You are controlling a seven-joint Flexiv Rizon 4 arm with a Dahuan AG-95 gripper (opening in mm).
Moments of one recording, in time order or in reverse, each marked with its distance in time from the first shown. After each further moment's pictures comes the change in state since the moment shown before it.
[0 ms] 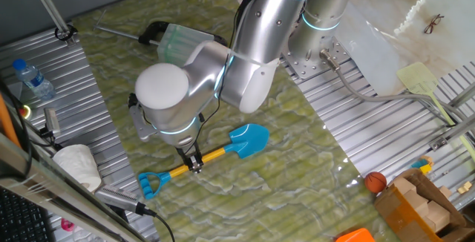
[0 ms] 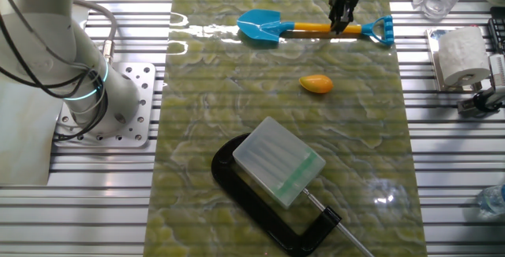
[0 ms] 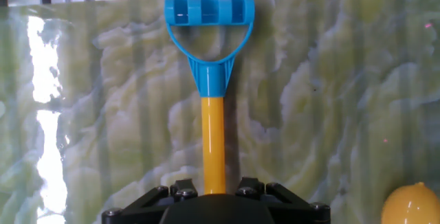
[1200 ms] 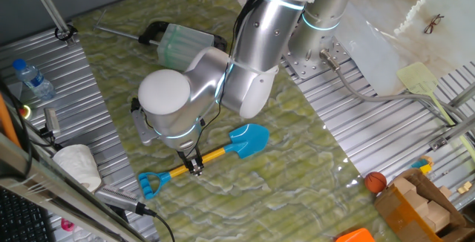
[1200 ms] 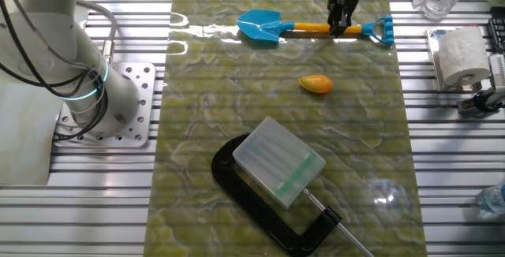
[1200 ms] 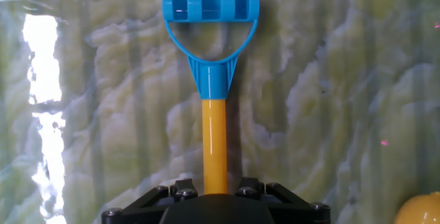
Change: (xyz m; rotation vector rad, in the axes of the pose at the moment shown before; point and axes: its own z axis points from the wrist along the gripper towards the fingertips) arm -0.002 0.001 0.017 0.001 -0.008 -0.009
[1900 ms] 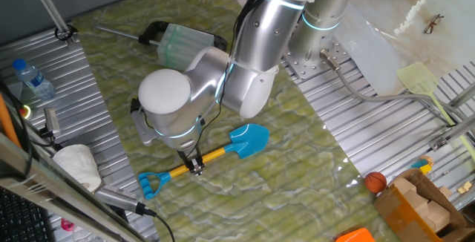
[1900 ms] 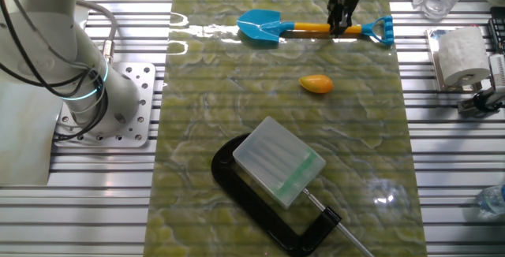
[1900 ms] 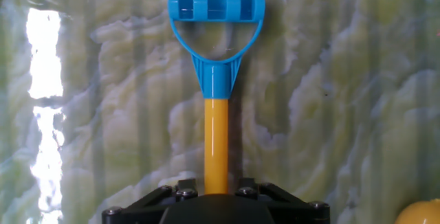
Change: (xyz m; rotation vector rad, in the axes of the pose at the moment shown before) arm 0.000 0.000 0.000 -0.002 -0.005 -0.038
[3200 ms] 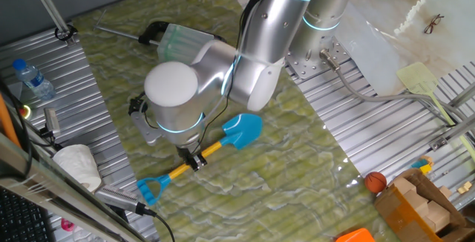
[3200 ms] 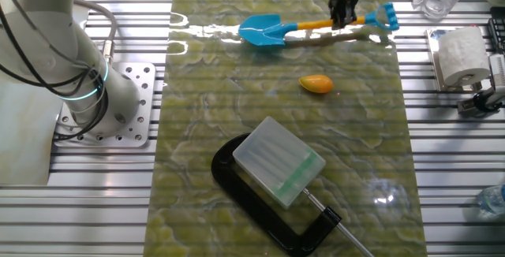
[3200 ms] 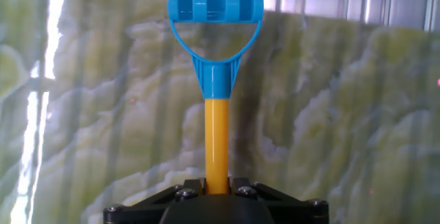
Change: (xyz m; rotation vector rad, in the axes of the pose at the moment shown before) arm -0.003 0.003 -0.034 0.015 -0.061 -0.209
